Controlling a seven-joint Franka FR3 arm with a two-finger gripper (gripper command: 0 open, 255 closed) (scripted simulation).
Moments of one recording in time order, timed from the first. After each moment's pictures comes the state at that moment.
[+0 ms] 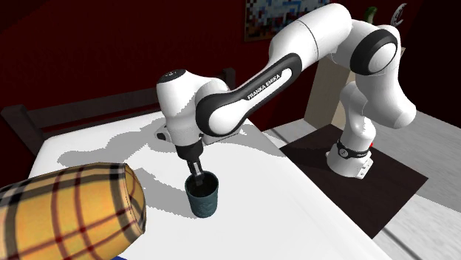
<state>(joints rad) -0.10 0.54 -0.17 -1.52 0.19 1.98 -0.20</state>
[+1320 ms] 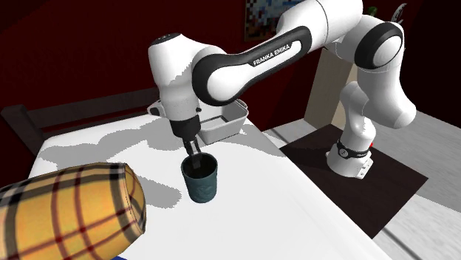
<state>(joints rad) -0.11 0.48 -0.18 -1.41 0.18 1.81 -0.18</state>
